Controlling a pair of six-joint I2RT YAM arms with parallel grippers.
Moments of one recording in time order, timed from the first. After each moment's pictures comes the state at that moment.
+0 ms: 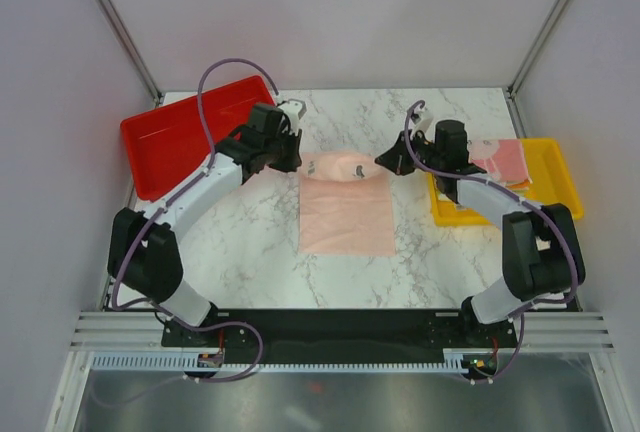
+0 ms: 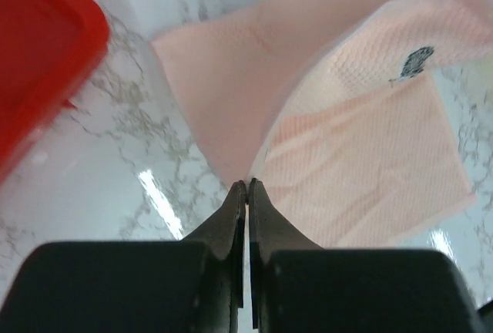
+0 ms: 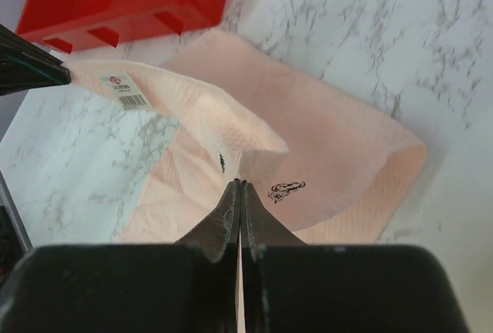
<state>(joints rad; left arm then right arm) -0.46 1.60 1.33 -0.44 0.11 -0.12 0.20 1.61 0.95 0.25 -0.63 0.28</state>
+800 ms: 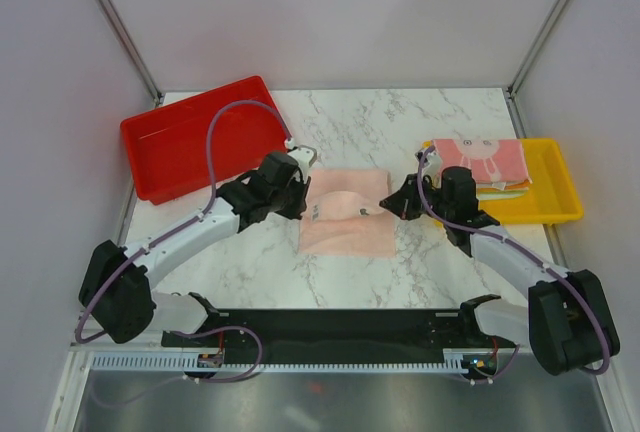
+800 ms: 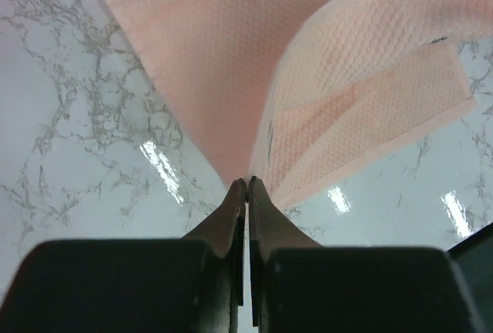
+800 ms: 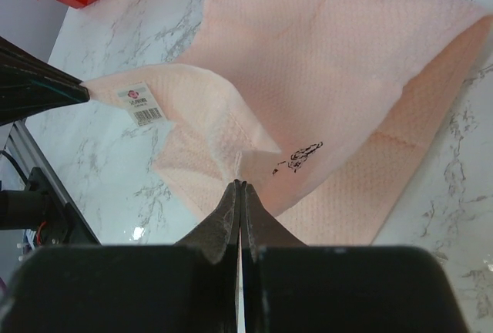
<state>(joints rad) -0.68 1.34 0.98 -0.44 -0.02 -0.22 0.27 1.19 0.52 0.22 -0.55 0.41</state>
